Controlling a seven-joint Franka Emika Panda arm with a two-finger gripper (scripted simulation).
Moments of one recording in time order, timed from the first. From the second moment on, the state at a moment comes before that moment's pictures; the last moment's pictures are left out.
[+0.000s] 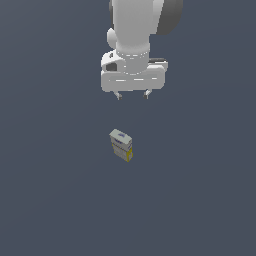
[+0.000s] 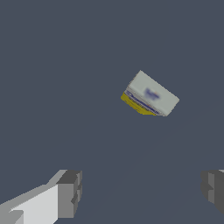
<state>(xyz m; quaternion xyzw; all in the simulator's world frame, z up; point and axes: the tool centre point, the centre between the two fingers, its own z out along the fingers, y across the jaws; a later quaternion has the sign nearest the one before) -0.077 0.017 0.311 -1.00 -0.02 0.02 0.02</state>
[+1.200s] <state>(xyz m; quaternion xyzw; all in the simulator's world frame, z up) -0.032 -0.006 0.255 -0.96 -0.28 0.01 0.01</state>
